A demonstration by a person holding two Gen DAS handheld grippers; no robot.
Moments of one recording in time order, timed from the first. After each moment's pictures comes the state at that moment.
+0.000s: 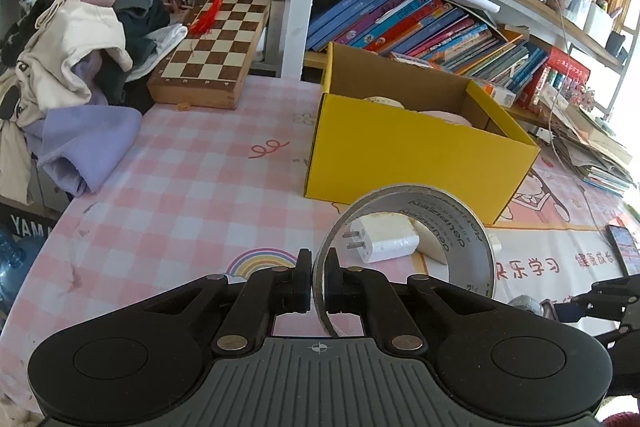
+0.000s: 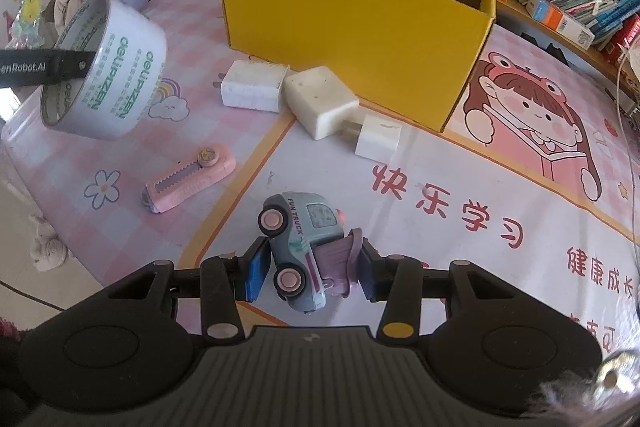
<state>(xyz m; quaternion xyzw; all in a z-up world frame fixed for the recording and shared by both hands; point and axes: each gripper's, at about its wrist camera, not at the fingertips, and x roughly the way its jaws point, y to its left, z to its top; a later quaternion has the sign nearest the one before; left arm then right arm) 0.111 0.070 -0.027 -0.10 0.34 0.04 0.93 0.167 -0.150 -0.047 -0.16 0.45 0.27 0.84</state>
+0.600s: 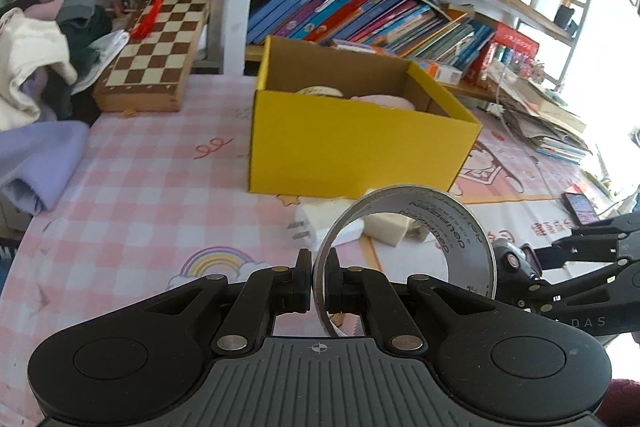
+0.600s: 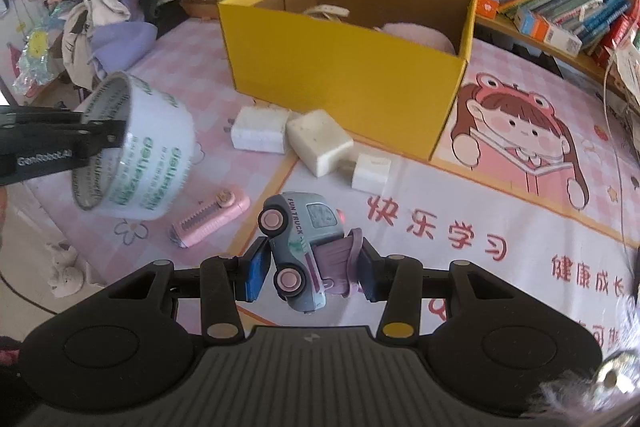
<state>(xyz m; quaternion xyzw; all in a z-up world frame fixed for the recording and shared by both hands) 0.113 0.054 -0.018 -0.08 0.35 -0.05 0.93 0.164 -0.157 -0.006 -0.12 0.43 0.28 0.85</state>
